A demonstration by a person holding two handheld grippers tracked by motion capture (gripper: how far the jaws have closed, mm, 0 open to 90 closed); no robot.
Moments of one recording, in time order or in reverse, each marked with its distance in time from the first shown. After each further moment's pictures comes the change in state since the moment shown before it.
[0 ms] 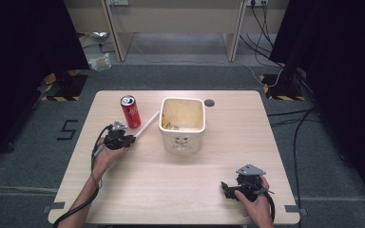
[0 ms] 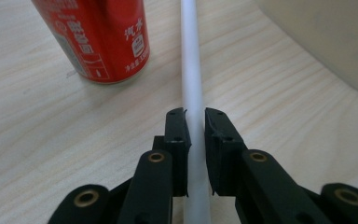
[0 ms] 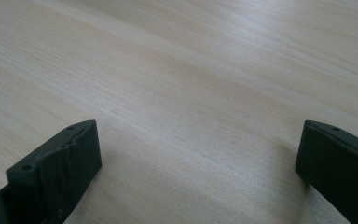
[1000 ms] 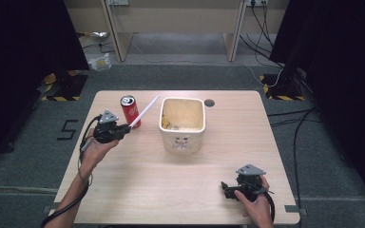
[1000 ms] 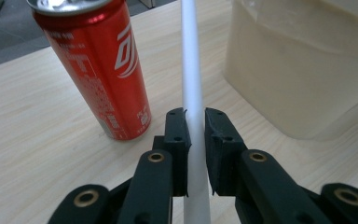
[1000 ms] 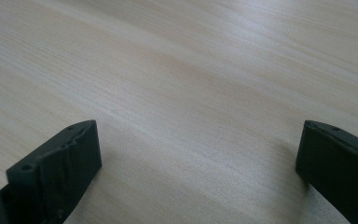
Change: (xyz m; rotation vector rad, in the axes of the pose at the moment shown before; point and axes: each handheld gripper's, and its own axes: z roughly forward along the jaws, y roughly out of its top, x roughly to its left) left arm -0.009 0.040 -0.067 -0.122 -0.005 0.064; right arm 0.000 0.000 0.000 0.001 0.000 0.003
